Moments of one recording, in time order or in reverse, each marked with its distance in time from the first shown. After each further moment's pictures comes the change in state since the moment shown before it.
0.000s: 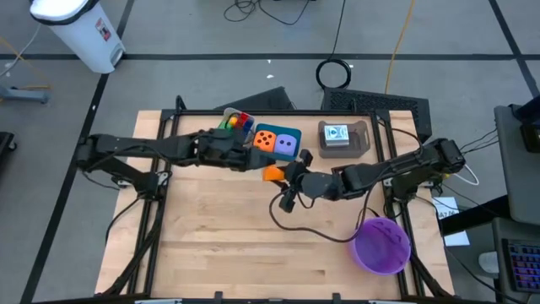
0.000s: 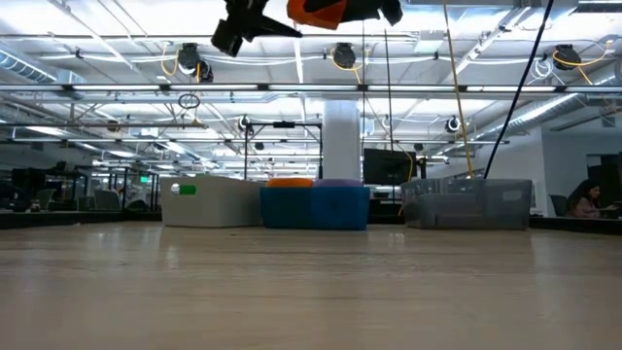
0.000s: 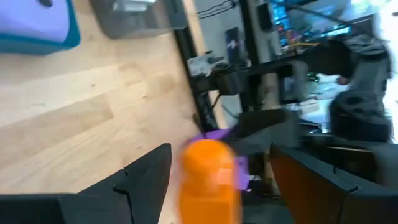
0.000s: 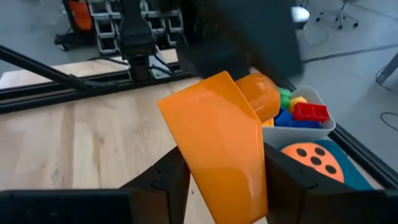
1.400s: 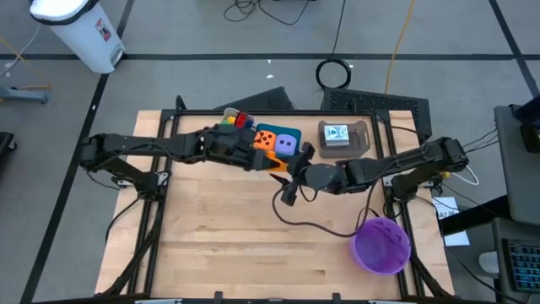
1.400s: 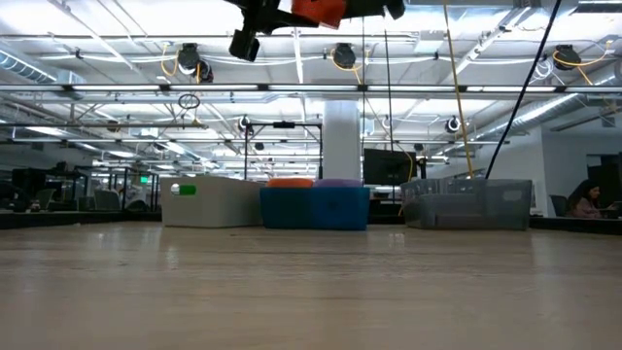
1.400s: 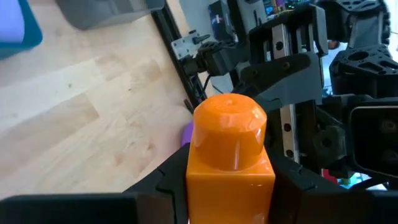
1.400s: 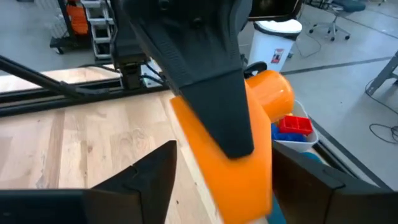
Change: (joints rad) left arm 0.047 0.059 0.000 0.080 0.154 0.122; right arm -0.033 -0.033 0.000 0.019 -0.016 -0.069
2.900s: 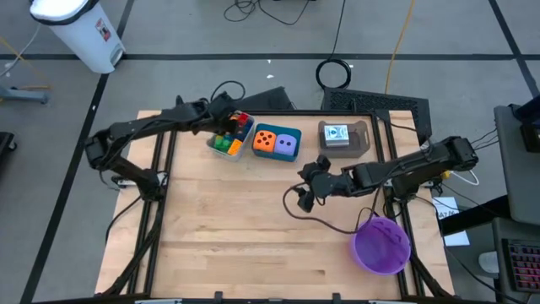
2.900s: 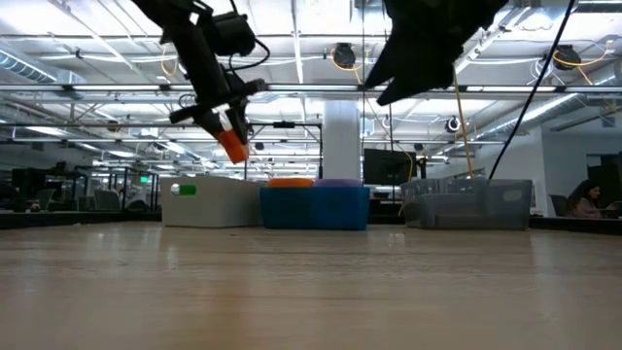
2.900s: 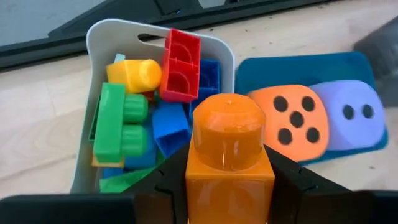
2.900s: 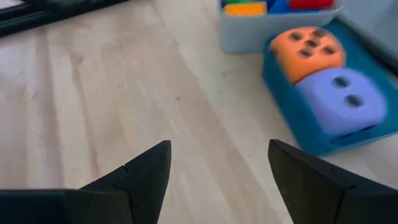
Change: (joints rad) left arm 0.447 0.049 0.001 -0.573 -0.267 0.437; right arm -0.005 -0.116 -0.249 -0.184 -0.101 0.295
